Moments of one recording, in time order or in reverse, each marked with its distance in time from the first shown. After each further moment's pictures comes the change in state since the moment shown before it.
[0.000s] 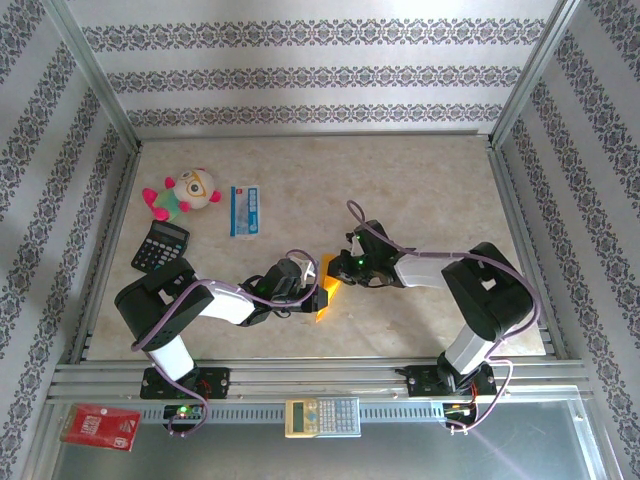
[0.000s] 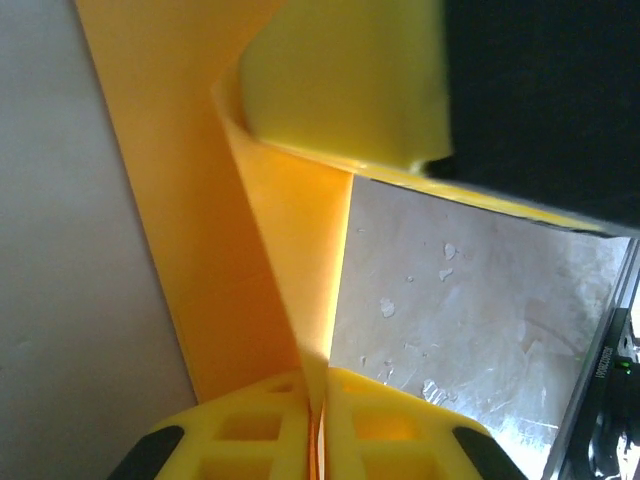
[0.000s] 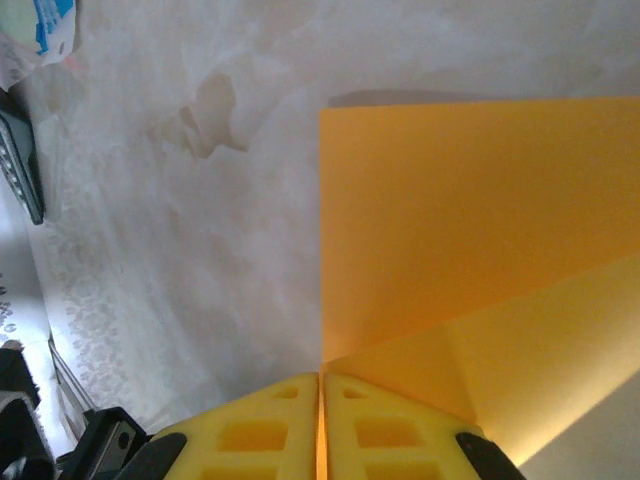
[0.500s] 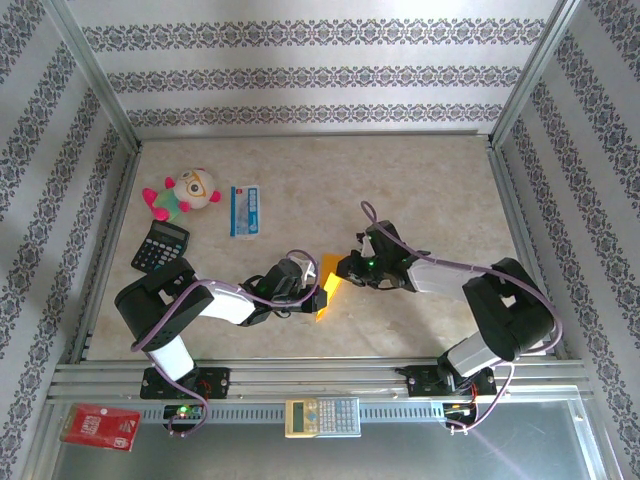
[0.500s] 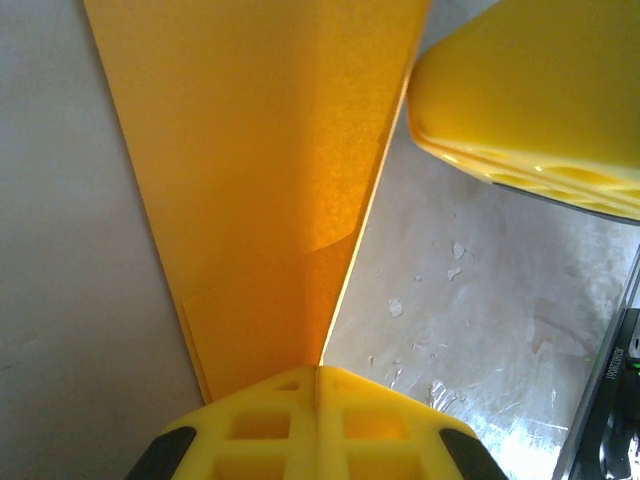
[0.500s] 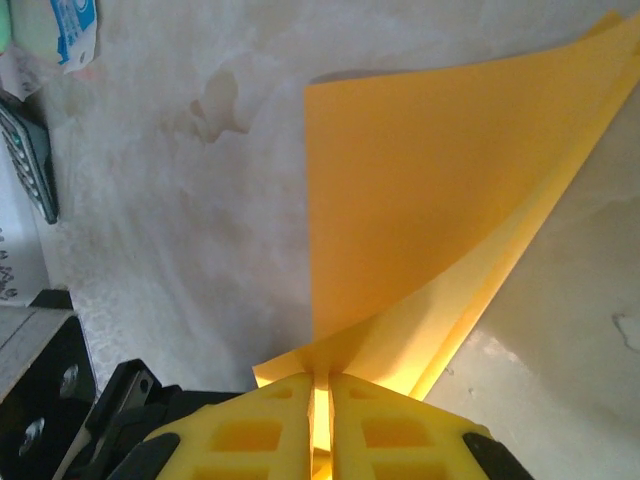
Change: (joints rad) left arm -0.004 -0.001 0.004 -0.015 -0.011 0.004; right arm -0.039 -0.134 -0.046 -0.087 0.005 -0.015
